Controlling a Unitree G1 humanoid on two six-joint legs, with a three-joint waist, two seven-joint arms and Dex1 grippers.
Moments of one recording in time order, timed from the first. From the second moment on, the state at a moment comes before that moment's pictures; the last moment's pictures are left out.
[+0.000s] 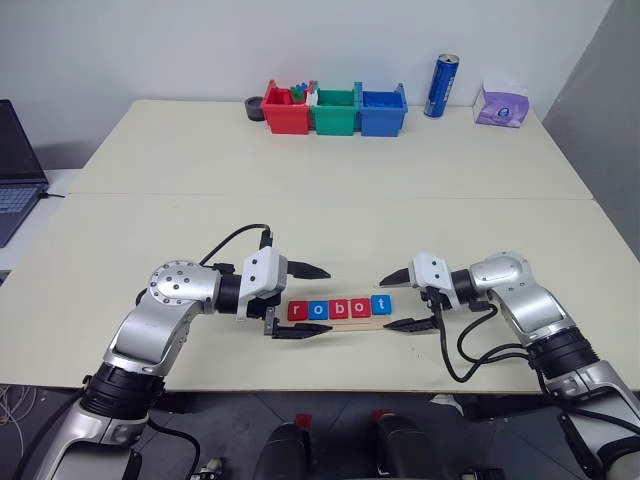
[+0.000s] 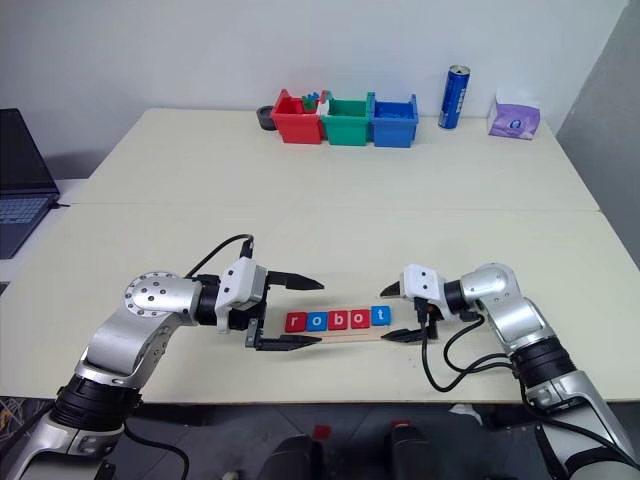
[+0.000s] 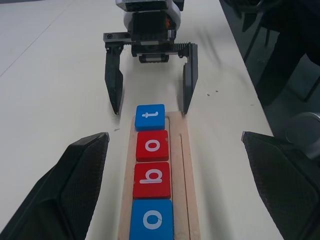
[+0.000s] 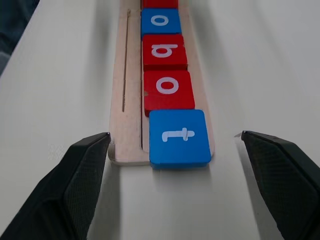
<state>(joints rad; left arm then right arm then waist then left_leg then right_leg) -0.37 0.68 -0.14 -0.15 -0.35 0.21 -1.27 -0.57 -0.58 0.29 0.24 0.11 0.13 1.31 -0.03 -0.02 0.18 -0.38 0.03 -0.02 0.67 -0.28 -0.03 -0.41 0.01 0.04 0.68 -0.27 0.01</state>
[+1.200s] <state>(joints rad) -0.38 0.68 -0.15 -0.15 -0.35 0.21 -1.27 -0.60 -0.57 0.29 0.34 0.06 0.03 1.27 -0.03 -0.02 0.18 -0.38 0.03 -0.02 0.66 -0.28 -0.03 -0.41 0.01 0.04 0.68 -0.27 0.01</state>
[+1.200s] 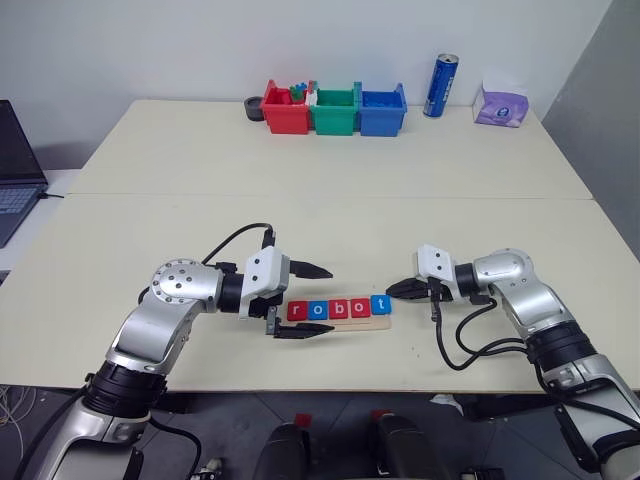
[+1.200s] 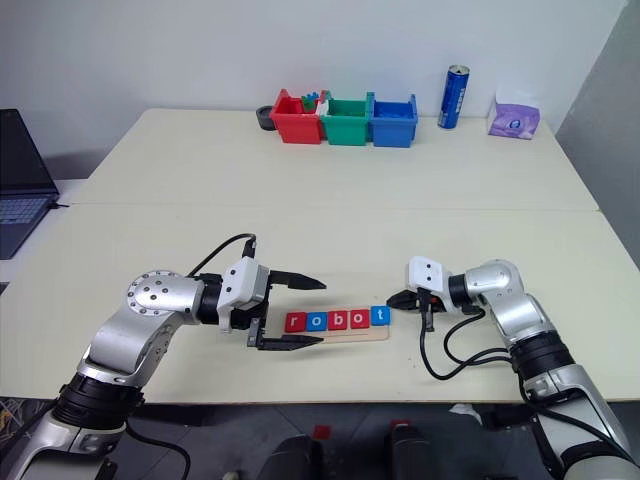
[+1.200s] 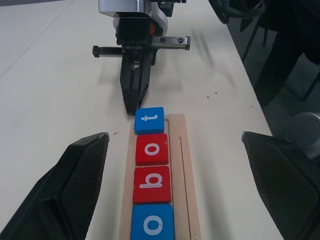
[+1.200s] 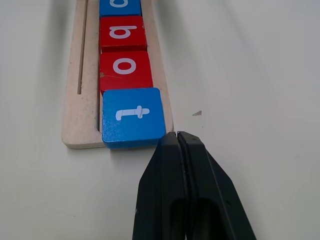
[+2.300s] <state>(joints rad) -0.38 0.68 -0.15 -0.15 -0.33 0.21 -1.26 -0.51 -0.72 0.24 0.20 0.11 0.11 1.31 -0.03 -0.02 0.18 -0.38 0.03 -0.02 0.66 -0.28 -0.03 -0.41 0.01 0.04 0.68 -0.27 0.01</state>
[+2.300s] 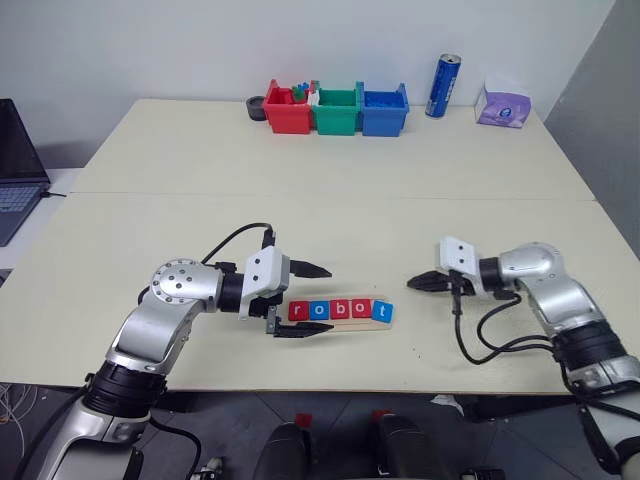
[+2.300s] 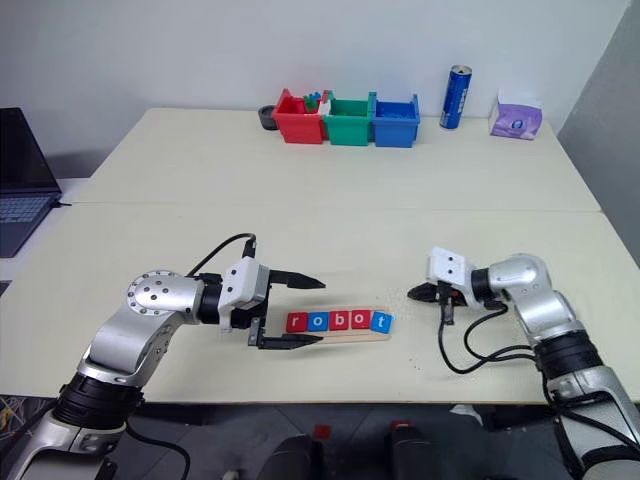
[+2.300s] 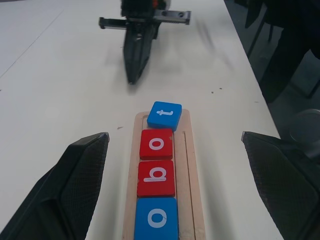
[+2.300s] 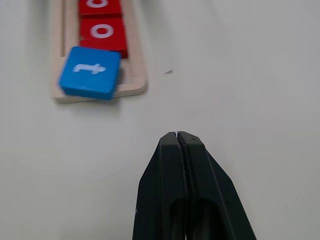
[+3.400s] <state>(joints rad) -0.39 0.67 -0.15 -0.15 -0.33 0.21 -1.26 -0.42 -0.62 0.34 -0.05 0.11 0.24 1.18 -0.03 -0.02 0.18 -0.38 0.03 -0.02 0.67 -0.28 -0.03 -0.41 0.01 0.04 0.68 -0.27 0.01</state>
